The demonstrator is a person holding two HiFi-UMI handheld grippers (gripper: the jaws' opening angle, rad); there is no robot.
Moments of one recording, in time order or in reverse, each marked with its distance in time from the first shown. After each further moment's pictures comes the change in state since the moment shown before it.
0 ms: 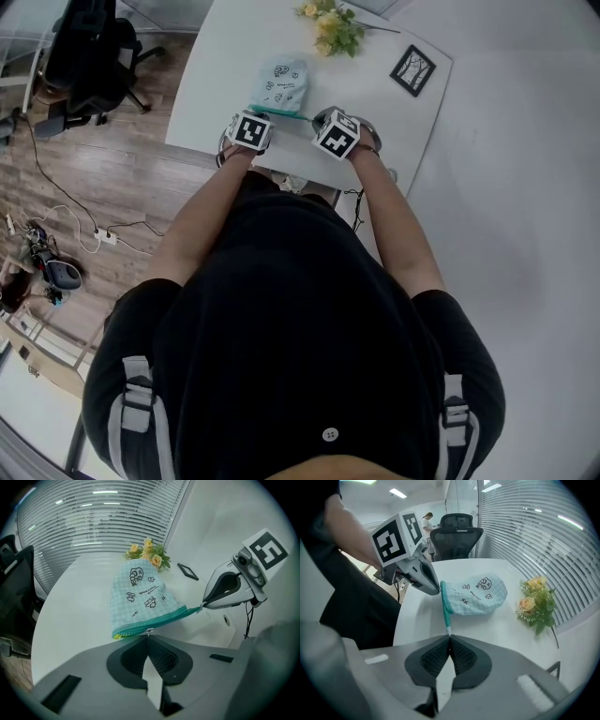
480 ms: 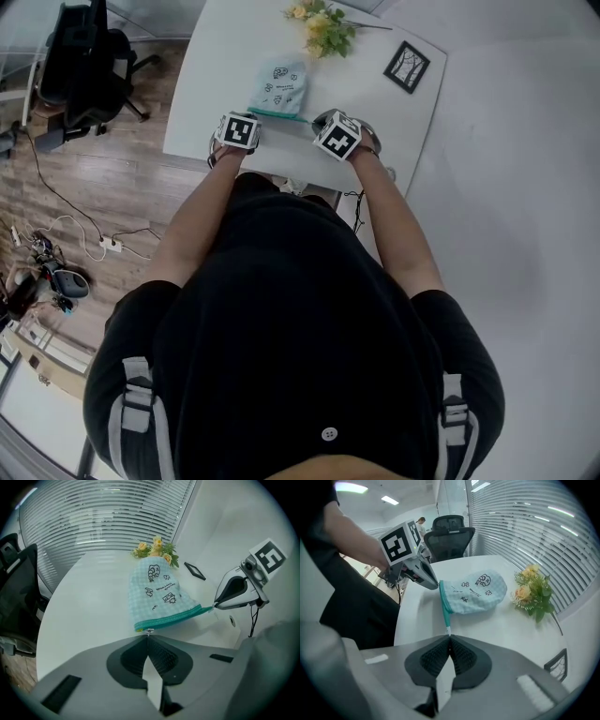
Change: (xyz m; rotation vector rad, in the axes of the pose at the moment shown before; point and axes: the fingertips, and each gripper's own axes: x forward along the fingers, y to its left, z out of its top) left arm -0.001 0.026 0.002 -0.030 0.034 0.047; right arm -0.001 -0.009 -0.017 0.082 -0.012 0.020
